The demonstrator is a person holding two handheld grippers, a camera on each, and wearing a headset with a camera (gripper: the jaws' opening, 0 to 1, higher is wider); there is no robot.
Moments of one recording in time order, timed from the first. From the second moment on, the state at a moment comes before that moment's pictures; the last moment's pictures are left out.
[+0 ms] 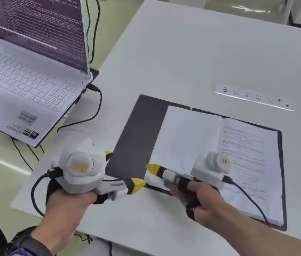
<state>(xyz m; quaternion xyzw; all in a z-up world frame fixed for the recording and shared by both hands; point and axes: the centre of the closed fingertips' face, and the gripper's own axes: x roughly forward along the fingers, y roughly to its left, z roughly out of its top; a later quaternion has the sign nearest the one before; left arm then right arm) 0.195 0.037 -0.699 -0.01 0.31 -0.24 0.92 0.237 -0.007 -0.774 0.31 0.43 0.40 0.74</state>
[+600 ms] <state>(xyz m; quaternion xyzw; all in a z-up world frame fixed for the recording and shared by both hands) 0.195 0.014 -0.706 -0.02 0.32 -0.27 0.91 0.221 -0.036 -0.739 0.31 0.39 0.43 0.76</state>
